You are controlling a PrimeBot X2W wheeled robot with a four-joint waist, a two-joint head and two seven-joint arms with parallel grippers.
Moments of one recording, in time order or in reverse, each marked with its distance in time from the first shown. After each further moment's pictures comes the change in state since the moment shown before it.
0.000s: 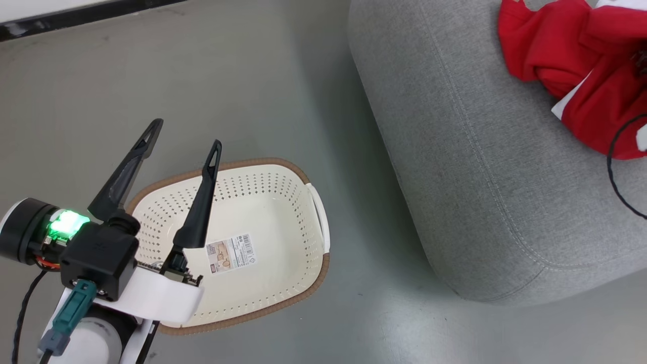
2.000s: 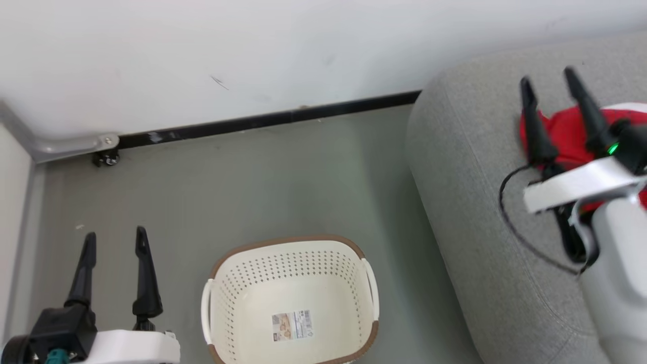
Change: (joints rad) left arm 0.298 -0.163 0.164 0.217 -0.124 0.196 -0.228; right arm 0.339 0.130 0.198 -0.591 0.053 0.000 -0.056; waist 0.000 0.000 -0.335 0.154
